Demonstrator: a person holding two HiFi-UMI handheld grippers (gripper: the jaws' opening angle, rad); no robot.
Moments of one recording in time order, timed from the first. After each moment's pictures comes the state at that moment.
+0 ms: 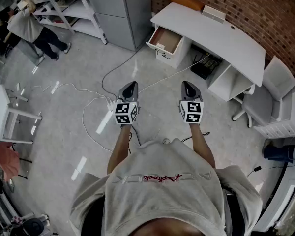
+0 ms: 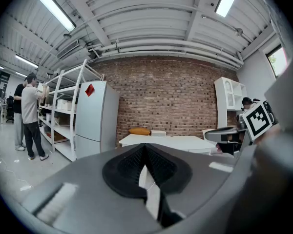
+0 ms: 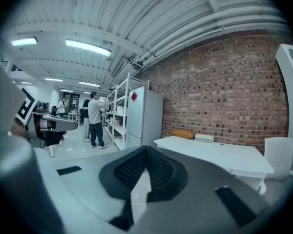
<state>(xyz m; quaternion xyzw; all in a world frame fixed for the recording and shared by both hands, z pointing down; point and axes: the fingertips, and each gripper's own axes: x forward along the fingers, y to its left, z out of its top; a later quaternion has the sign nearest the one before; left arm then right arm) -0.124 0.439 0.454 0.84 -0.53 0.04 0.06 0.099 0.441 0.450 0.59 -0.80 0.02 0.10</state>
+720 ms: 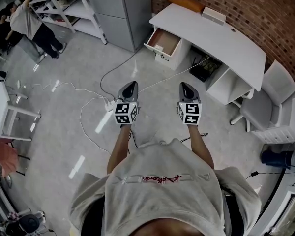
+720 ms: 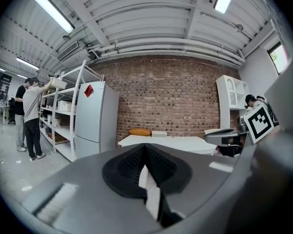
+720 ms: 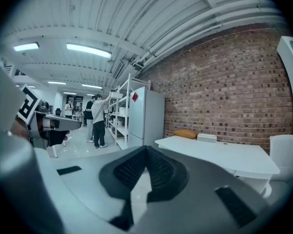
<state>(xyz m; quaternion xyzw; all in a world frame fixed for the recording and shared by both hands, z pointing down) -0.087 0.425 0.454 0.84 -0.54 0.04 0.06 0.127 0.424 0.459 0.57 -0.82 0.03 0.10</state>
